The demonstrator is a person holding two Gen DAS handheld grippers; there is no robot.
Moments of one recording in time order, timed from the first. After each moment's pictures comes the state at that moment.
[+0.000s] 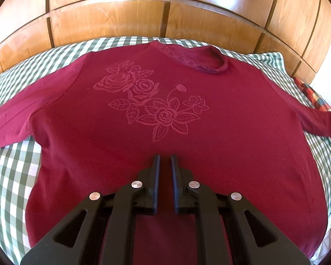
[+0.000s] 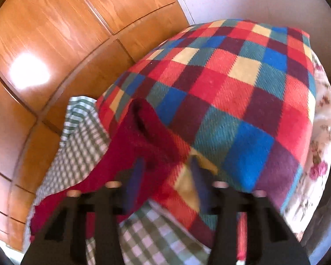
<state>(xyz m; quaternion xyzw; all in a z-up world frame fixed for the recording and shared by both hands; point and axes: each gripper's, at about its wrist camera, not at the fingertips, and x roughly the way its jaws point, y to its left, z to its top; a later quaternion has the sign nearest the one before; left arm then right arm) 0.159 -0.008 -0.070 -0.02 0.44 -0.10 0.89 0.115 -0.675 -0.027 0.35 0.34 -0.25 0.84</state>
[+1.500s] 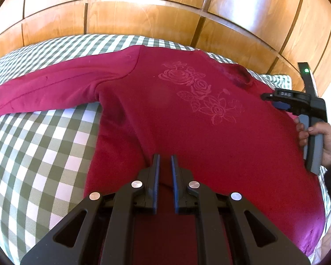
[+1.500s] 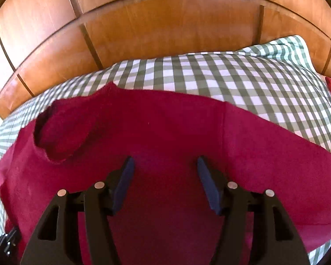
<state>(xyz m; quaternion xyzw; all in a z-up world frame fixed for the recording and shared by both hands) 0.125 0.060 -0.076 -0.09 0.42 -0.07 0.90 0.312 -0.277 -0.064 0.10 0.44 0.04 0.89</state>
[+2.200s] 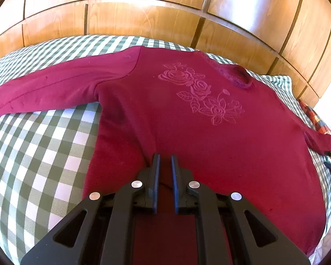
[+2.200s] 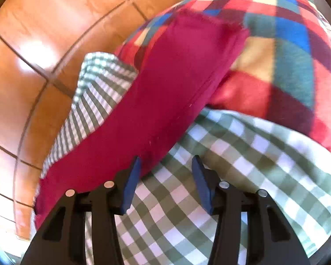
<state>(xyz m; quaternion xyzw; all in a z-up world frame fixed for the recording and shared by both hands) 0.125 0.058 -0.076 -0.09 0.41 -0.07 0.90 0.089 -0.589 -0.071 0.41 0.34 -0.19 0.82</state>
